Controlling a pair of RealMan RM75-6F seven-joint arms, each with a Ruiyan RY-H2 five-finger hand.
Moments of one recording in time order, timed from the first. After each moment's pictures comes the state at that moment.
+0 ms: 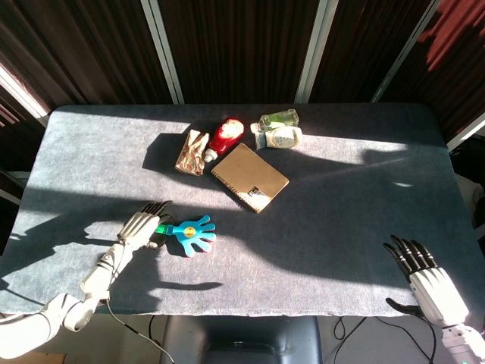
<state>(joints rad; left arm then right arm) -0.66 -1.61 -0.08 -1.06 1.45 0.83 -0.25 0.06 -1.04 -0.10 -1.63 -1.73 1.48 0.08</state>
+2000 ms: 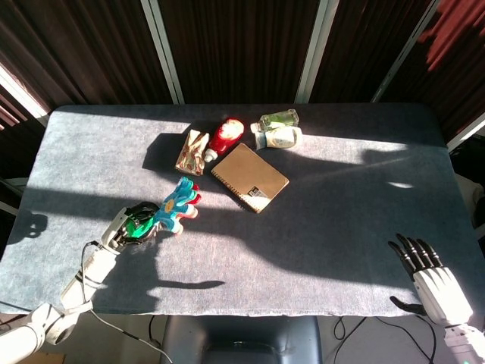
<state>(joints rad) -0.58 -1.61 0.01 -0.94 1.67 1.30 -1.62 0.05 -1.03 -0.08 -1.64 -1.70 1.48 0.03</state>
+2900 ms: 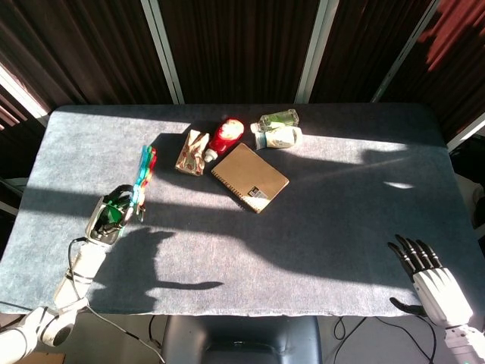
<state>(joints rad) -0.54 -1.51 -0.11 -1.16 1.56 1.35 -1.90 0.05 -1.03 -0.09 -1.65 -1.71 1.48 0.04</state>
